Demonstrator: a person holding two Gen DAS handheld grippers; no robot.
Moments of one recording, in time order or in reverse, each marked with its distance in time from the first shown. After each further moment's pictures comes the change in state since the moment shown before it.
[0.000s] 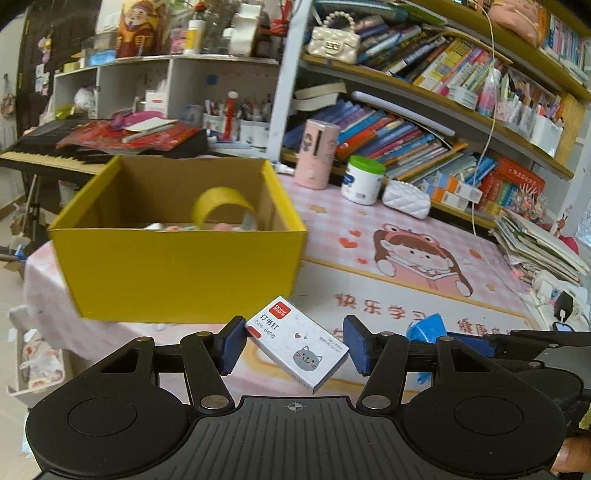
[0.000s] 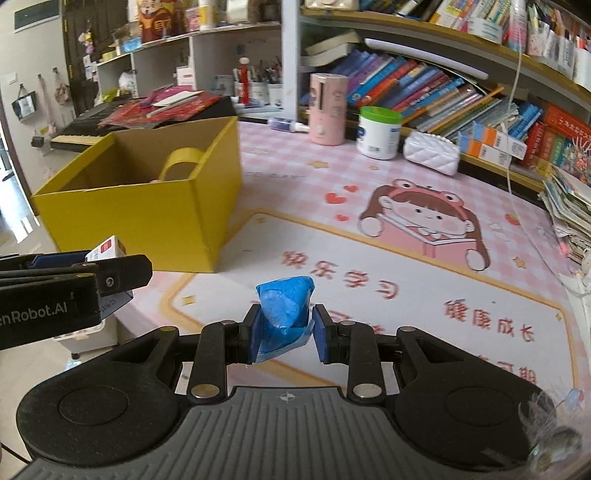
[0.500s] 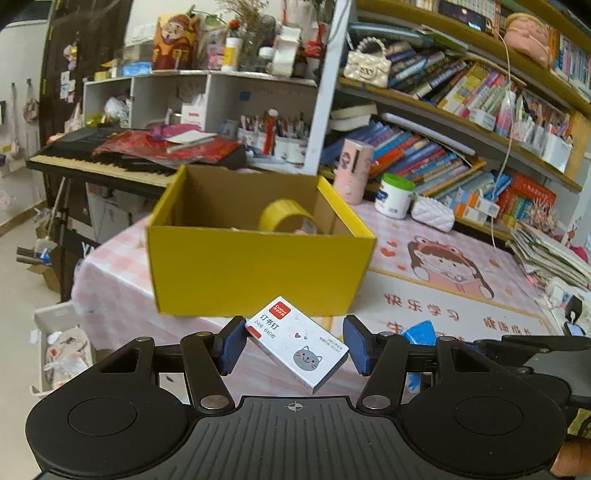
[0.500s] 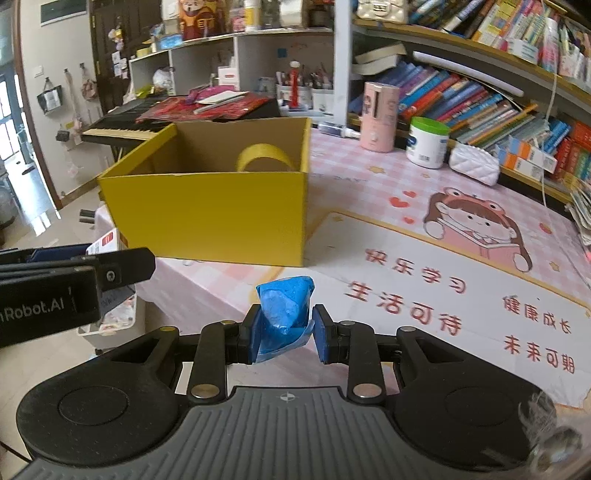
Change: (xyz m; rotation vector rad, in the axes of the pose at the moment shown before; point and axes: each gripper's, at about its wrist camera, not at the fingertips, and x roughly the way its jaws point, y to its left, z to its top) left arm -0.049 0.062 -0.012 -0.017 -0.057 0.046; right arm -0.013 0.082 -0.010 -0.039 -0.020 0.058
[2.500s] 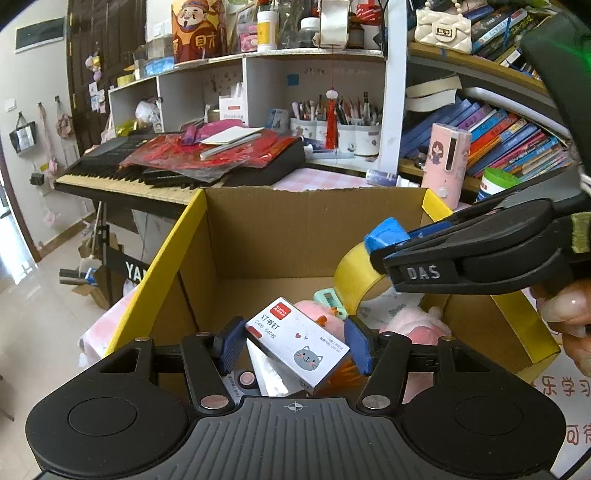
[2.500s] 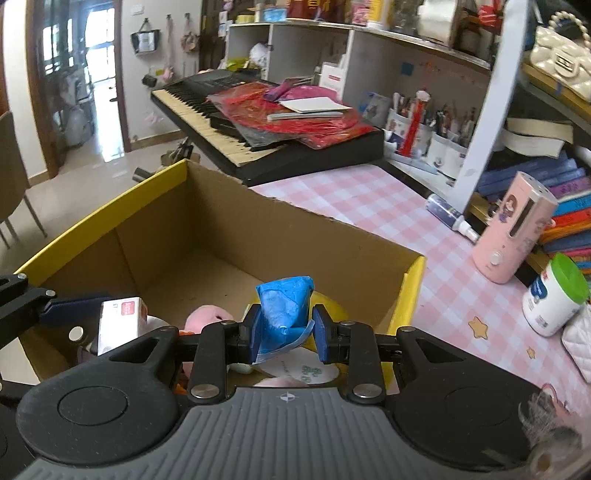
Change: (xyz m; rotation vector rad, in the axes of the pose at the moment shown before) left arm 0.163 0.018 0.075 0.049 0.054 0.251; right arm 0.197 0.013 0.185 -0.360 0.036 0.230
